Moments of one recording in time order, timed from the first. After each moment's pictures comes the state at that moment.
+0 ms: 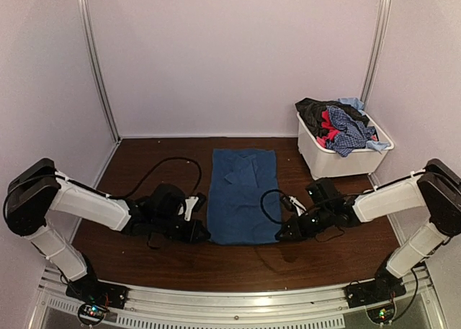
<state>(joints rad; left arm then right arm) -0.88 1.59 0.62 0.18 0.26 -0.58 0.65 1.54 0.58 0.07 -0.57 0.52</state>
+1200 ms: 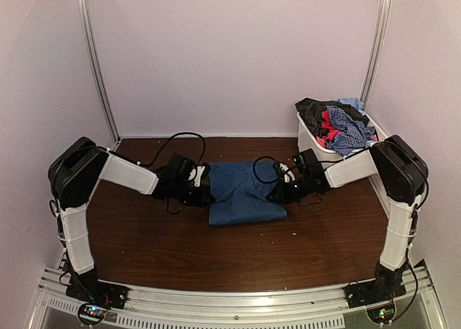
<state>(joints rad) -0.65 2.00 1.10 0.08 0.29 -0.42 0.48 1.98 1.08 0.04 -0.50 0.42</state>
